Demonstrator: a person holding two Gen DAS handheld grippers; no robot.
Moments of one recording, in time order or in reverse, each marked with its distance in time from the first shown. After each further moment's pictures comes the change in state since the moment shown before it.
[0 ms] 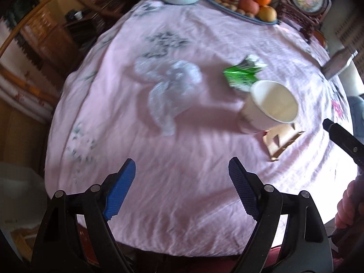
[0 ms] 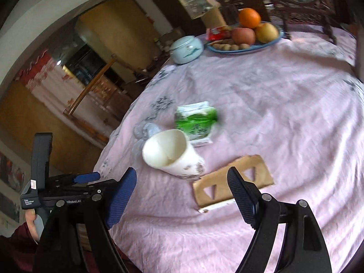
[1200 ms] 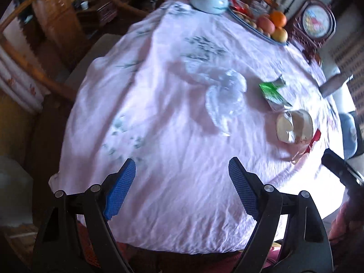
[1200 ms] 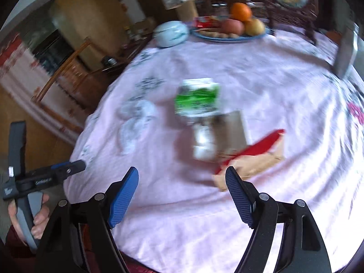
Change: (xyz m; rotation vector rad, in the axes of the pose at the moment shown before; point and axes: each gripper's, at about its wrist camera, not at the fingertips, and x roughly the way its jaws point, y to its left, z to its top) left arm 0.000 0.107 -0.015 -0.082 -0.034 -0.113; right arm 0.021 0.073 -0.032 0.014 0.055 -0.285
